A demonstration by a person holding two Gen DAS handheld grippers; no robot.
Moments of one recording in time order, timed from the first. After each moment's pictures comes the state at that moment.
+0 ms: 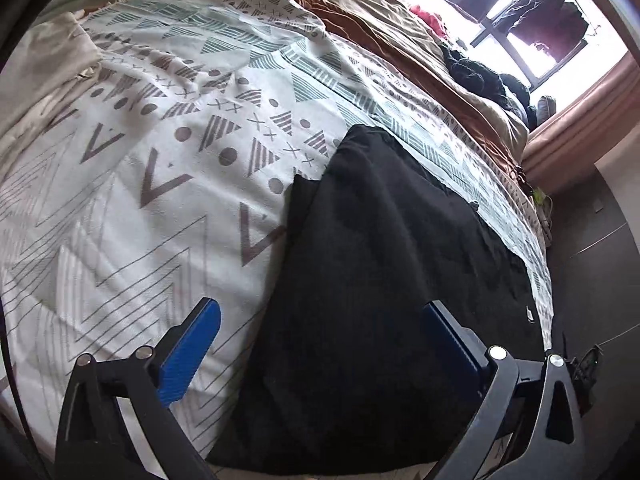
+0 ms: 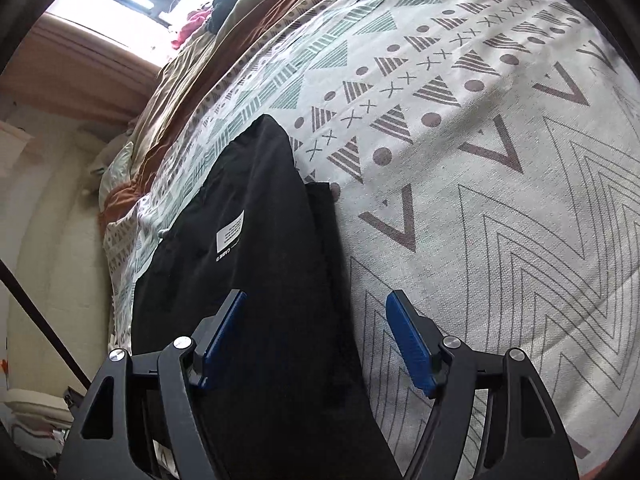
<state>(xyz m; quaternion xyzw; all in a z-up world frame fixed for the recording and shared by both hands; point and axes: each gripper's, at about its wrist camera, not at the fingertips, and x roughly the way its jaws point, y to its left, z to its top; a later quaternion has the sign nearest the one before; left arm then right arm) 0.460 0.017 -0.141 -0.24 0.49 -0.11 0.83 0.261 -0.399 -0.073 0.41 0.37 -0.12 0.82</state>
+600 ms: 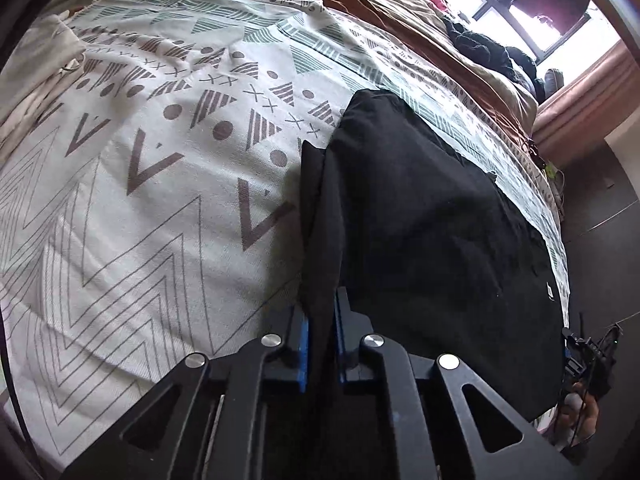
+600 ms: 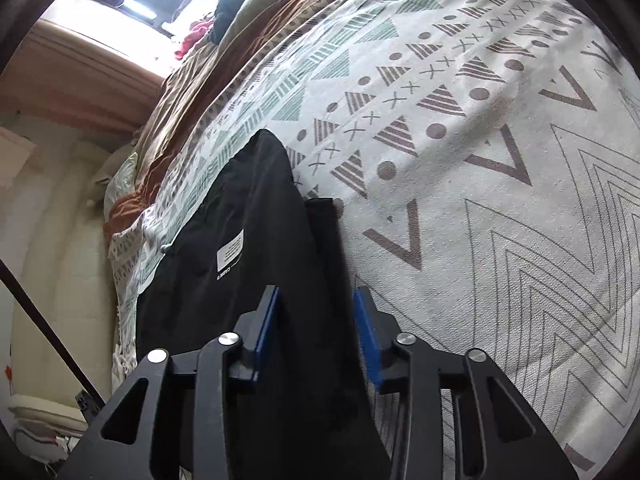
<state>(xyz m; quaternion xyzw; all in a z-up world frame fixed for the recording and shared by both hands) 0.457 0.008 -0.155 -0.20 0.53 -0.10 0.82 0.264 -0.400 -0.075 0.41 0.35 -0.12 0.83</state>
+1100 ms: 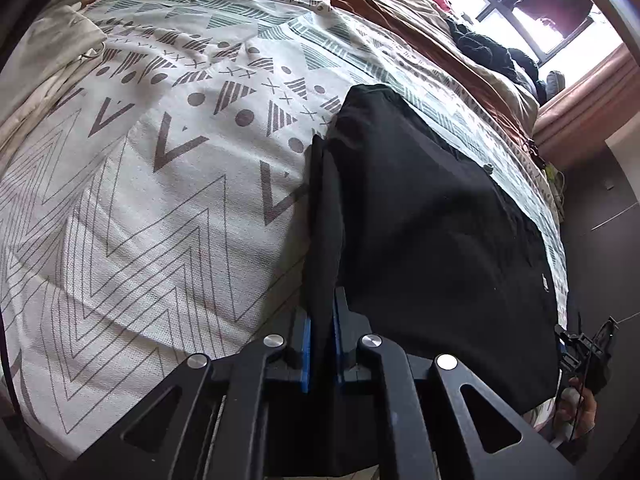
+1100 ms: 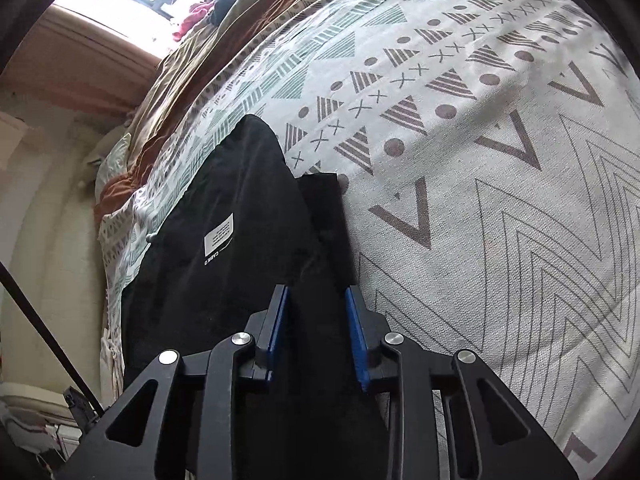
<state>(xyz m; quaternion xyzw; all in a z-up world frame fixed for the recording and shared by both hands) 0.444 0.021 -0.154 -0.21 0.53 -0.11 0.82 0.273 -0.394 -0.078 0.40 0.39 -0.12 0.82</state>
